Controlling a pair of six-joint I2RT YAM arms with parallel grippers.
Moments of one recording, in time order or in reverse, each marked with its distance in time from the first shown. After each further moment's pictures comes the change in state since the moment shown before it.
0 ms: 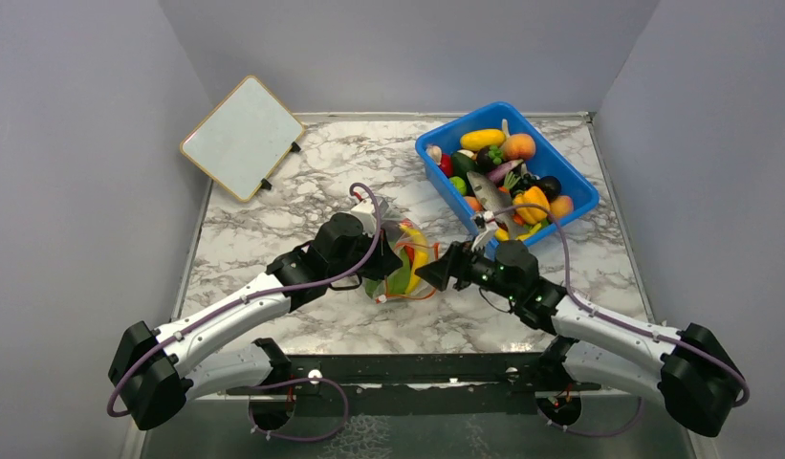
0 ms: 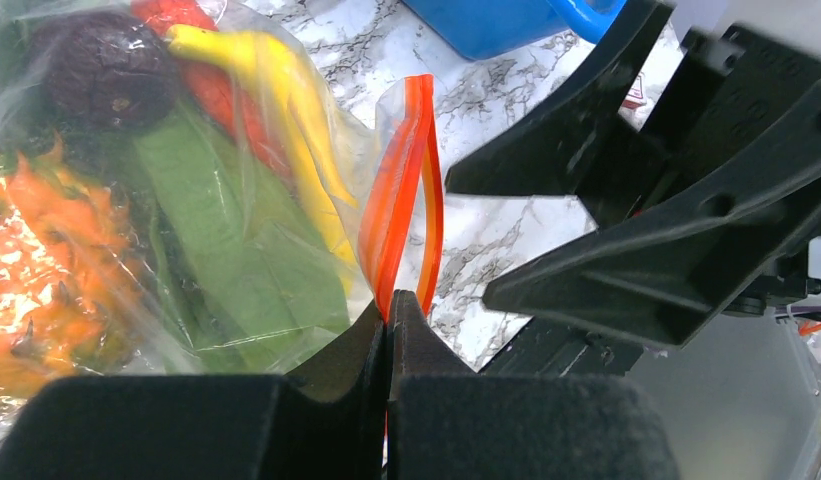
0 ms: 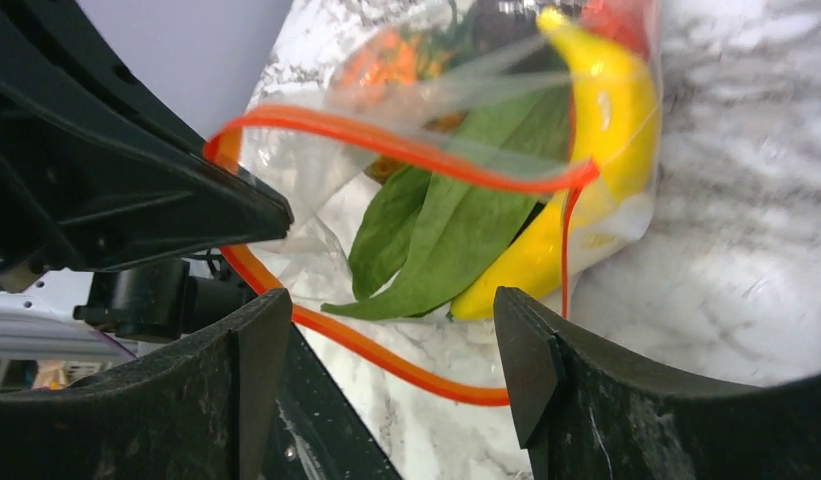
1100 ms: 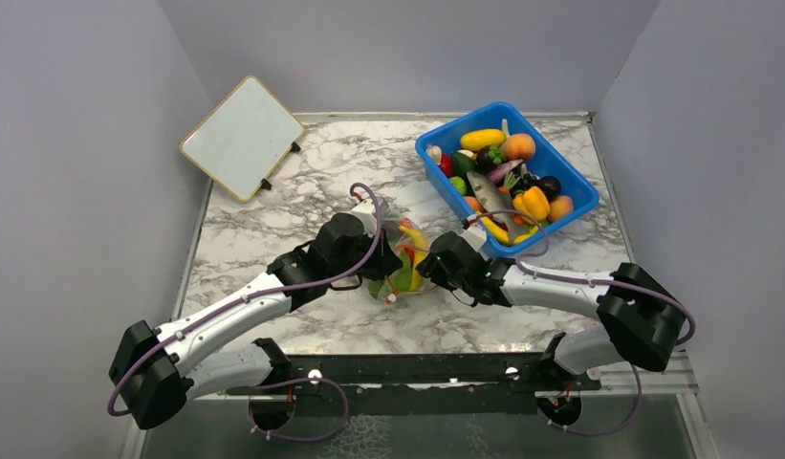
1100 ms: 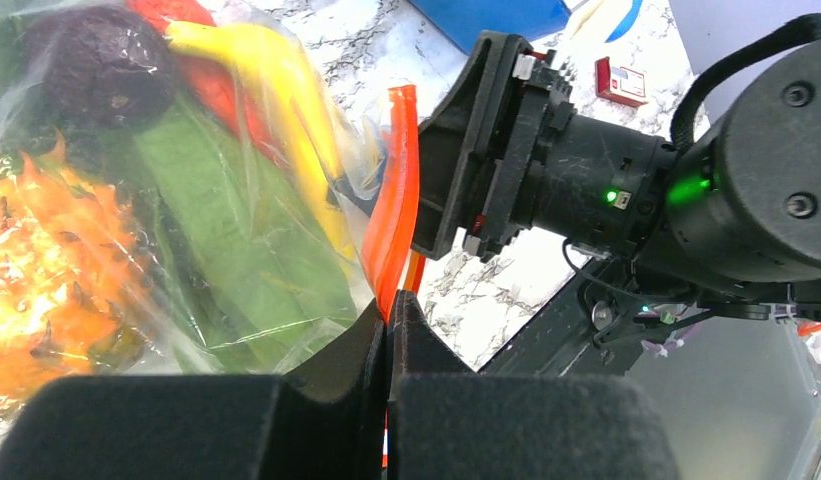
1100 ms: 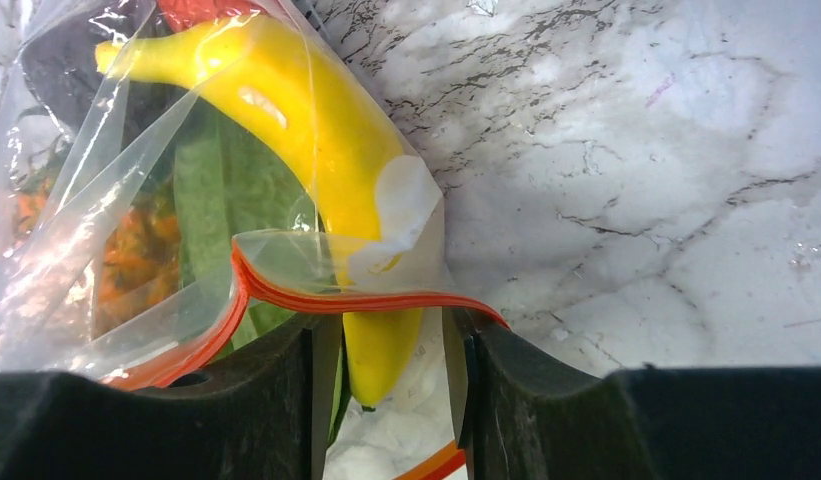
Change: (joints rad) left arm 0.000 0.002 0.000 -0.003 -0.001 -0.007; right arm 0.180 0.422 0.276 -0.423 0.547 0.517
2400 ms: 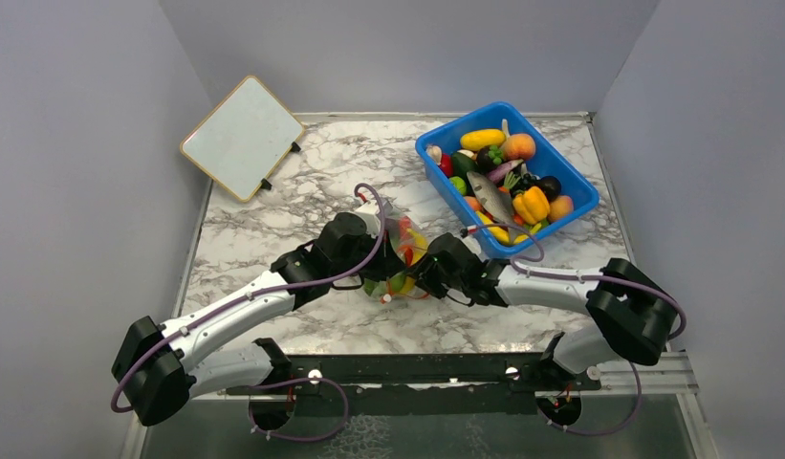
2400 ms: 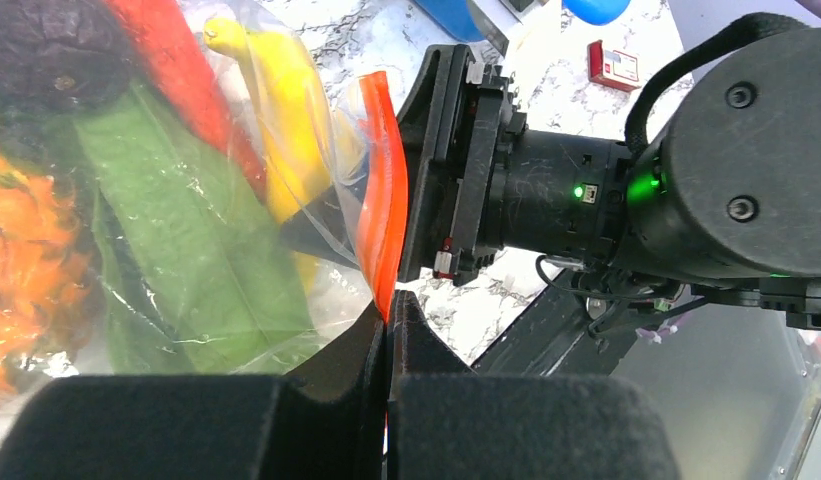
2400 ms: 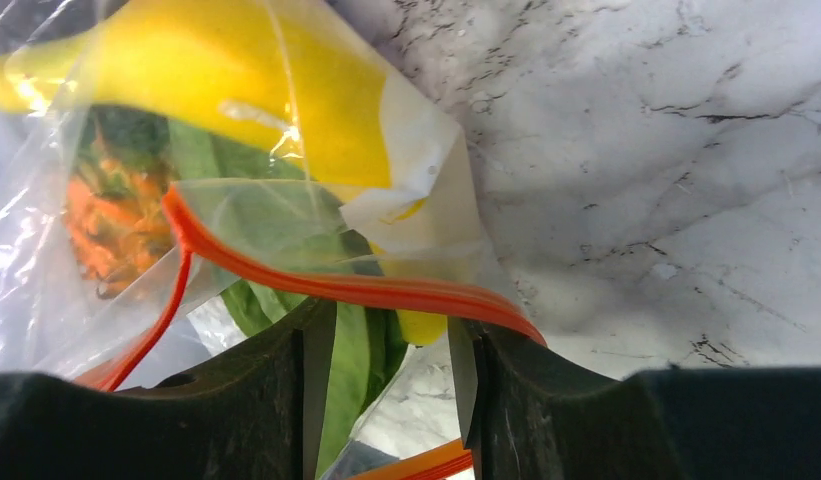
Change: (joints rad) left arm 0.000 0.028 0.000 0.014 0.035 0.001; right arm 0.000 0.057 -0.002 0.066 -0.167 0.253
